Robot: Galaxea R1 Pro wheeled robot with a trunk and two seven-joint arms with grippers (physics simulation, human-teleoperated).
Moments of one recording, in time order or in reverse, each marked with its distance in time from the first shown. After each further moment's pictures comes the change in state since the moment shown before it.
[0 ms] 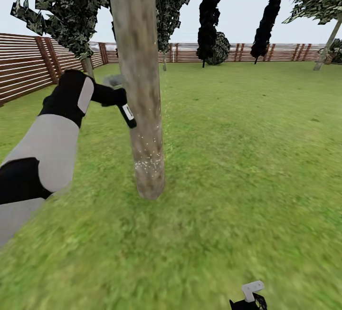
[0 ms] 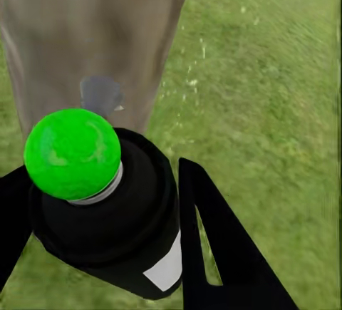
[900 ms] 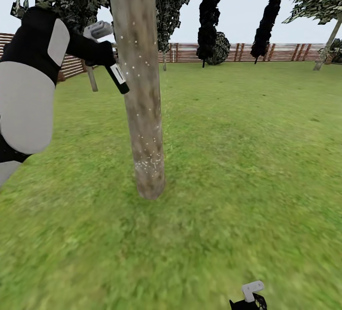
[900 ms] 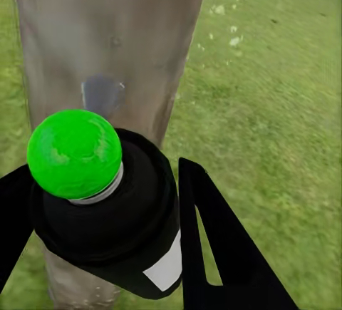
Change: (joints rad) left arm -0.273 0.032 0.013 0.104 -0.003 0.000 0.001; right arm 0.000 0.000 0.000 0.000 0.000 0.000 0.000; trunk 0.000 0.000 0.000
